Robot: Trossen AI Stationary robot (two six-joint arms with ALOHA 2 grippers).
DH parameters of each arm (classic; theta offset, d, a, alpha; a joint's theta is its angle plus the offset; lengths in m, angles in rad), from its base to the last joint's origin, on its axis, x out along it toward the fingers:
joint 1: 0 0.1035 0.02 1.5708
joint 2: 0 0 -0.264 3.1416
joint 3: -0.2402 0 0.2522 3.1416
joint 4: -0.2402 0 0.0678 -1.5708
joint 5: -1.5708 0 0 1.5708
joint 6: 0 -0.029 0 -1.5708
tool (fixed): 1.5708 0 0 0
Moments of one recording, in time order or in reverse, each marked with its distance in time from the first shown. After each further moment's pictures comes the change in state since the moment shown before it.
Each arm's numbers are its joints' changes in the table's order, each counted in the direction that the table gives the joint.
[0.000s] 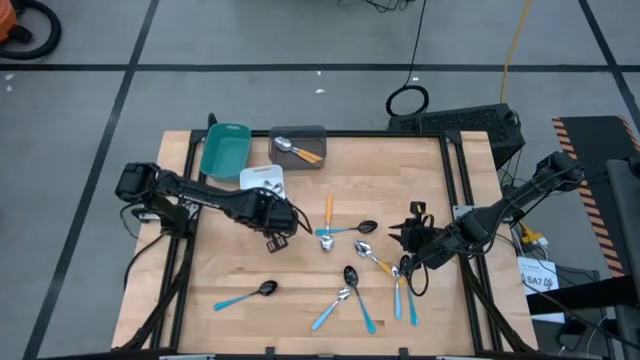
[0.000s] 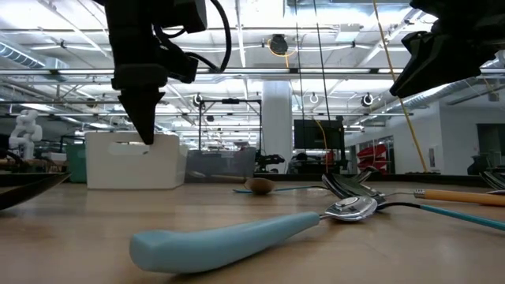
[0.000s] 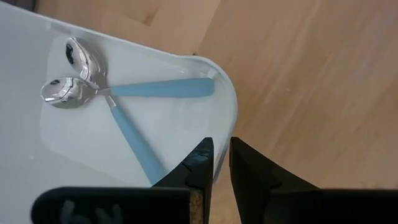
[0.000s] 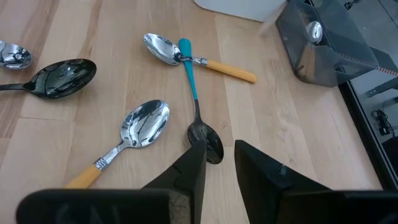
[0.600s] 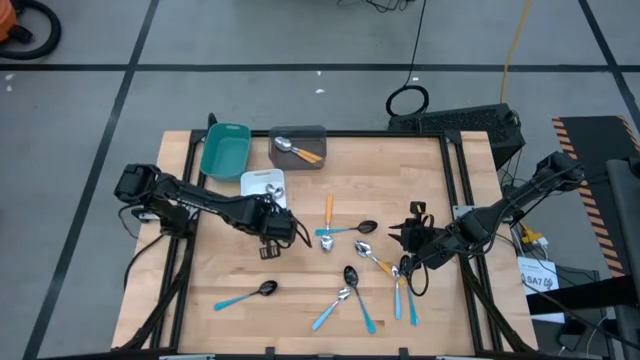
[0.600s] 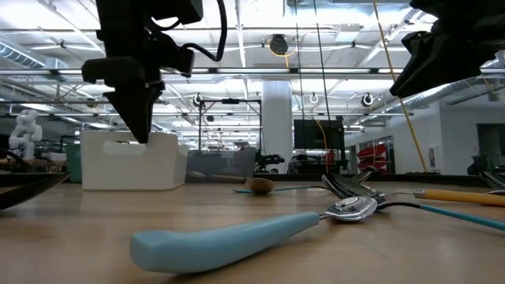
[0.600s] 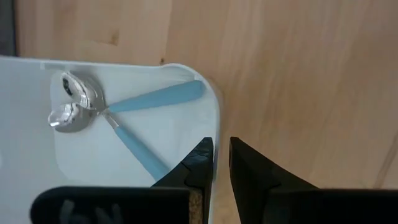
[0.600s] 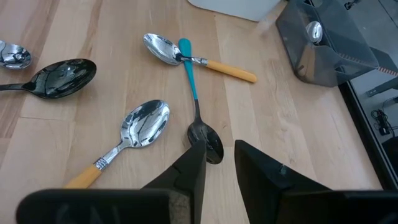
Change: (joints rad) left arm -0.054 0.000 0.000 0.005 0.000 -0.206; right arm 0.000 0.000 0.000 0.000 0.000 0.000
